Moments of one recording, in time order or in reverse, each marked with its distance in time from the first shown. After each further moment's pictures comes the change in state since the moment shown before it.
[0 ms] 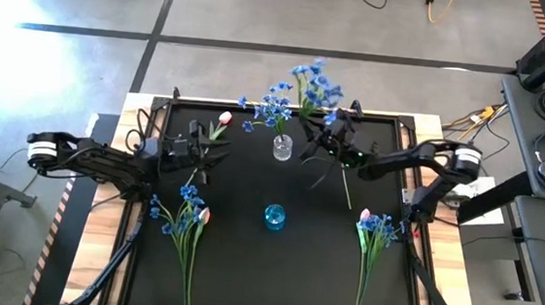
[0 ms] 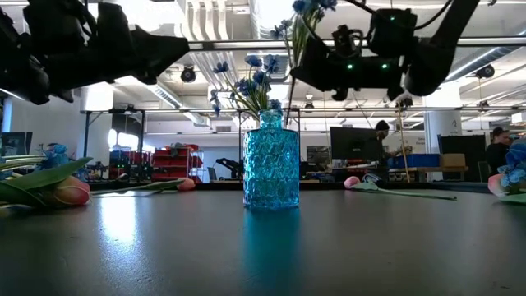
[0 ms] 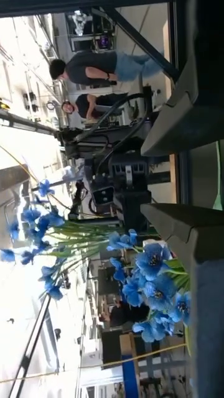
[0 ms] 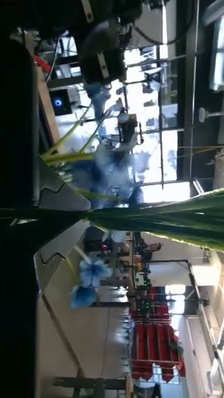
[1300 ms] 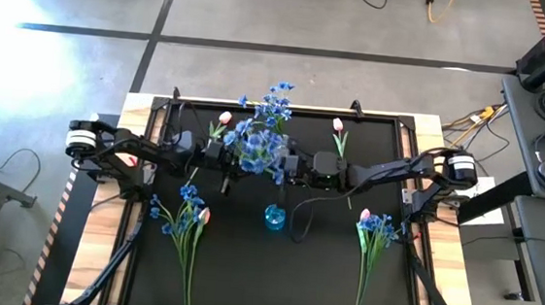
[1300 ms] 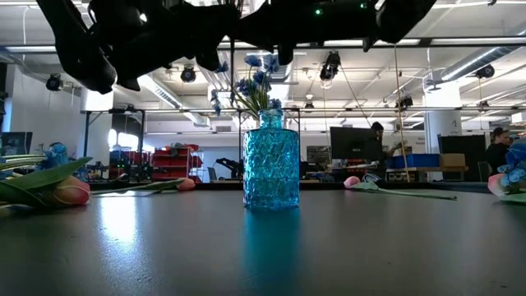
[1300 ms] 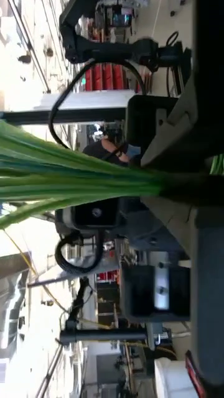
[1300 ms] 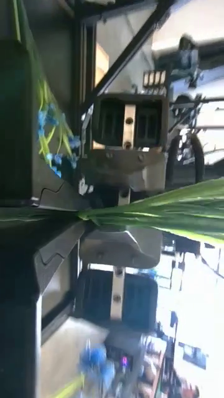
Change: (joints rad) left arm -0.056 0.368 0.359 0.029 0.358 -0.191; right arm 0.335 0.012 0.366 -0.608 -0.121 -0.113
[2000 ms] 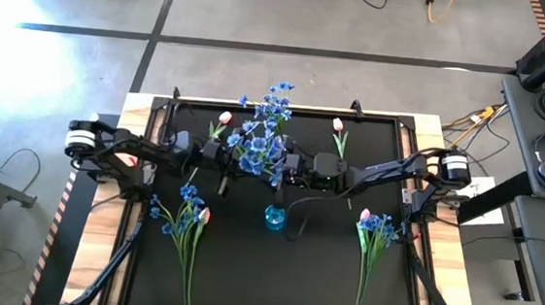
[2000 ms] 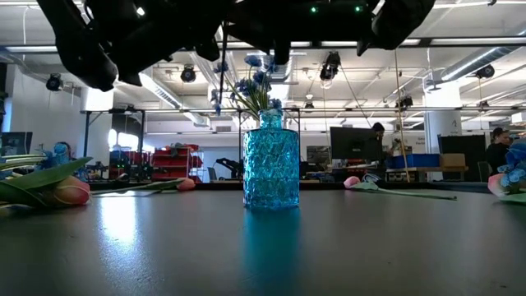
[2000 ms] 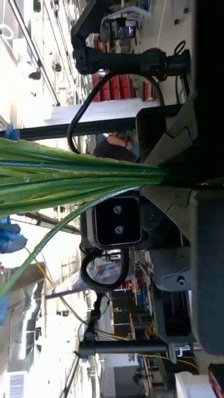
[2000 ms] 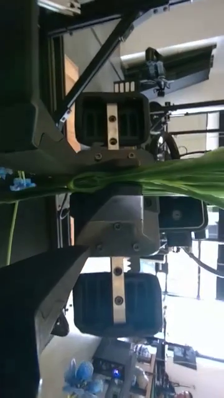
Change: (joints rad) left arm -0.012 -0.002 0.019 0.054 0.029 0.000; right arm 0.006 0.065 0.002 0.157 -0.019 0.069
